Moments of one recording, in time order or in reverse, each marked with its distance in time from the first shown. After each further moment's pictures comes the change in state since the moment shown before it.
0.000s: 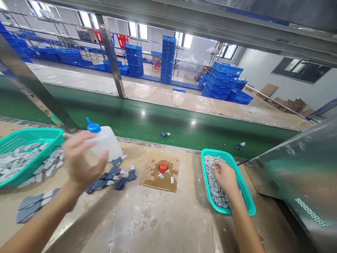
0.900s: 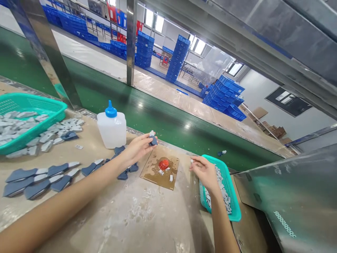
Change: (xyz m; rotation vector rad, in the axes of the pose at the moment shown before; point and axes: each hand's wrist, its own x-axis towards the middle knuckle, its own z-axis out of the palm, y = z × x) left_hand 0.006 0.051 0.064 -1.409 -0.287 -1.433; right_hand 0.001 -0.090 -0.012 0.933 -0.166 -0.216
